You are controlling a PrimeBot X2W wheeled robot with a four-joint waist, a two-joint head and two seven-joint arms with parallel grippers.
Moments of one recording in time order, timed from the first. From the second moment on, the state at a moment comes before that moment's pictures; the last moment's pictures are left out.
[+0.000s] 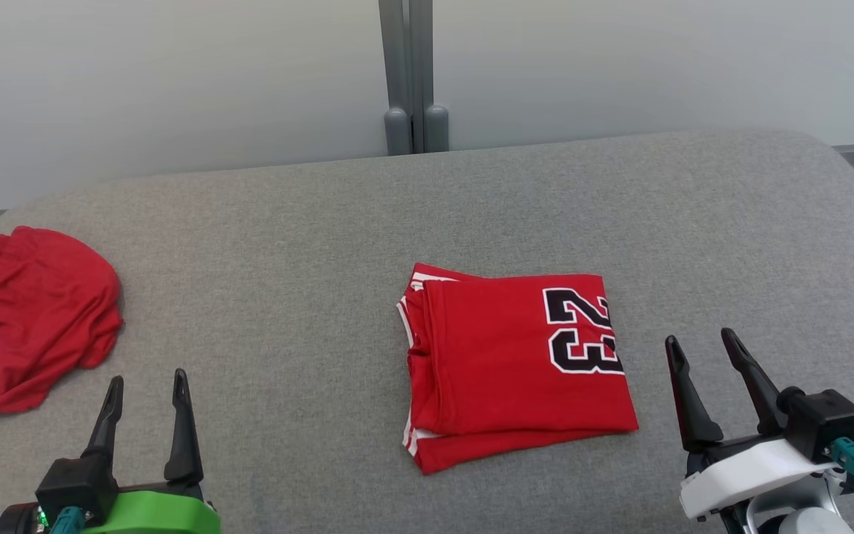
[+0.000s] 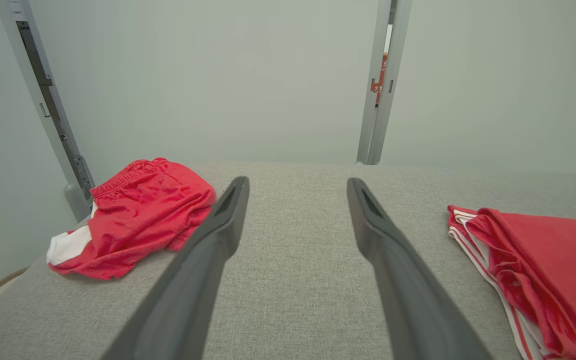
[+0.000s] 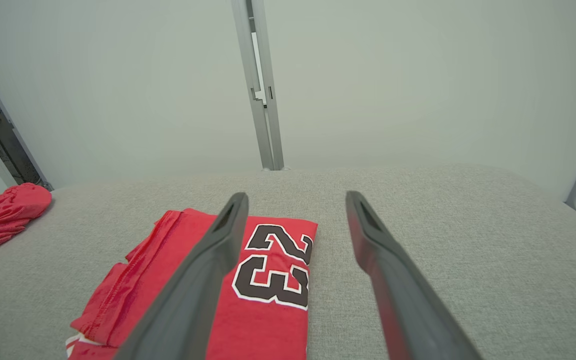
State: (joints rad) left arm 0.03 0.06 0.08 0.18 -0.15 -0.10 -0.26; right arm 0.04 -0.12 0.04 0.06 0.21 0.13 -0.19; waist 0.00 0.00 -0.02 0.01
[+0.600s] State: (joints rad) left arm 0.03 0.07 0.06 0.15 -0.16 -0.09 -0.23; right arm 0.06 -0.11 0.03 0.04 0.19 0.13 -0.16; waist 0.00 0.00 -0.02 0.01
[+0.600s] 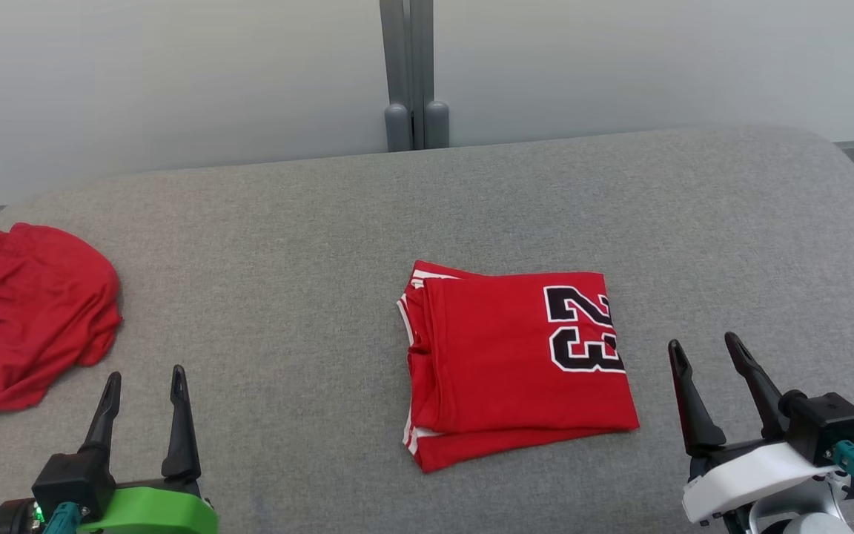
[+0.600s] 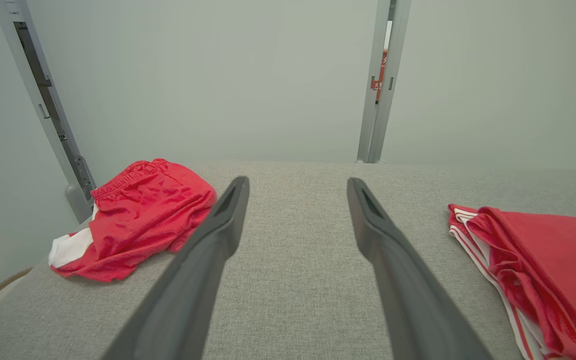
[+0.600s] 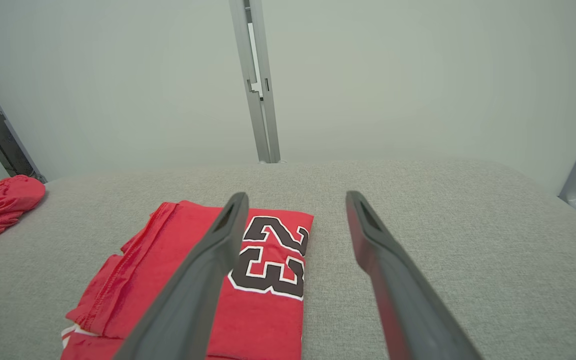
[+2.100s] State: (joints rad) left arm -0.12 0.07 0.00 0.18 -0.18 -0.07 -0.26; right arm -0.39 -0.14 0.06 0.62 0.15 0.13 -0.17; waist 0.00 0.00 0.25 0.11
